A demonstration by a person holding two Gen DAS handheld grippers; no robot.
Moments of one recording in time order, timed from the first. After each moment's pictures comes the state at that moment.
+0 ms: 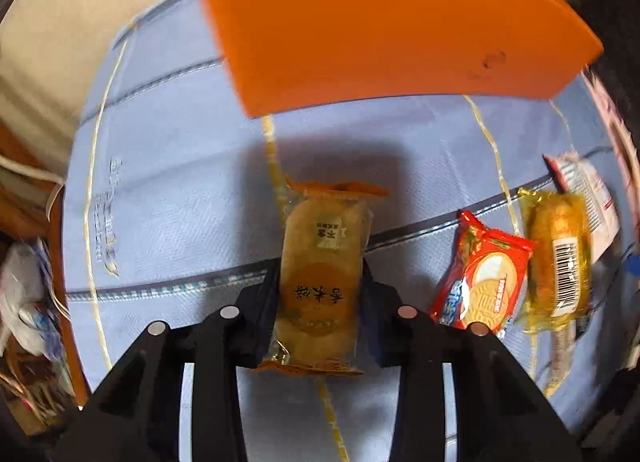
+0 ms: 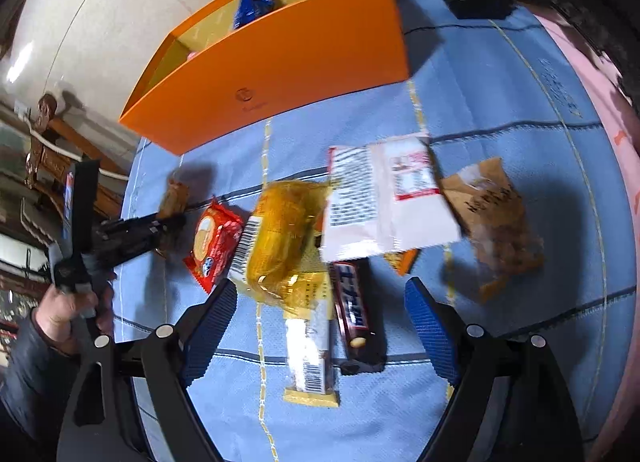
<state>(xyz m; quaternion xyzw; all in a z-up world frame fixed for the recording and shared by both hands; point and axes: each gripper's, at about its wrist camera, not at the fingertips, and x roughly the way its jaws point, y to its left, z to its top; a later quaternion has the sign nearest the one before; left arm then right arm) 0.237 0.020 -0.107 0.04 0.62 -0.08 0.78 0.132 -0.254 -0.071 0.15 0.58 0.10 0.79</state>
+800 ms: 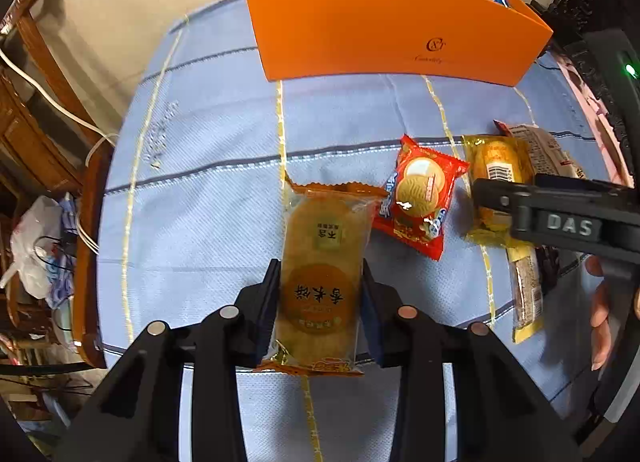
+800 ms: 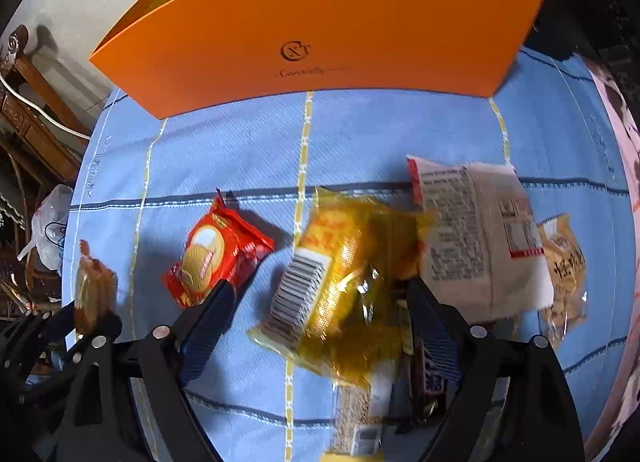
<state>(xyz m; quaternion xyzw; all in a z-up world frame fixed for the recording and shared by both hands) 0.133 0.008 -0.062 0.04 0.59 -0.02 0.81 0.180 -0.165 -0.102 0.04 0.61 0.07 0.79</state>
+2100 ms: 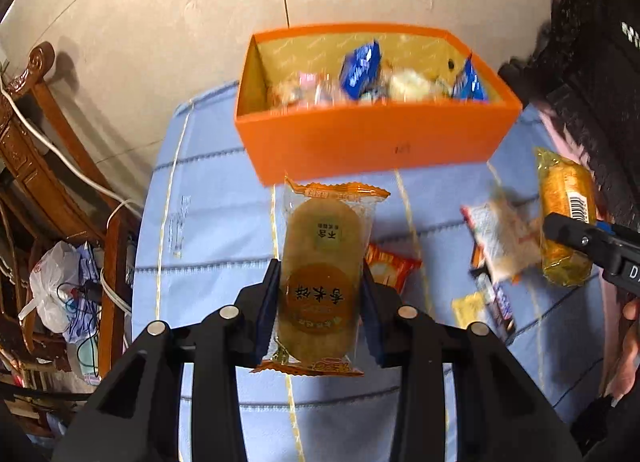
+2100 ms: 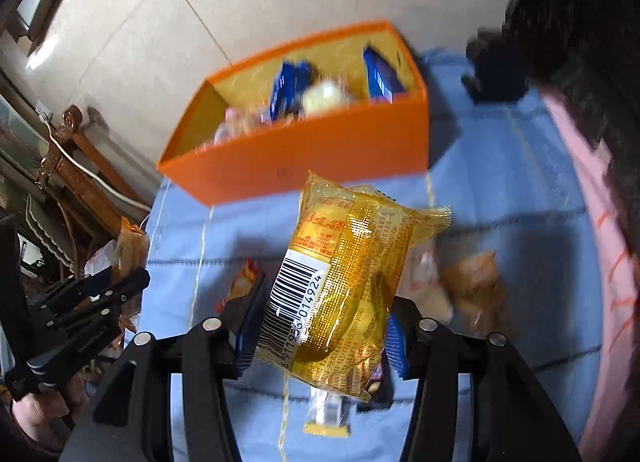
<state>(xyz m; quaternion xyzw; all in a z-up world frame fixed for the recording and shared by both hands) 0.162 -0.021 0.022 0.05 0.52 -0.02 0.85 0.150 -0.258 0.002 0.12 0.51 0.11 0.85</state>
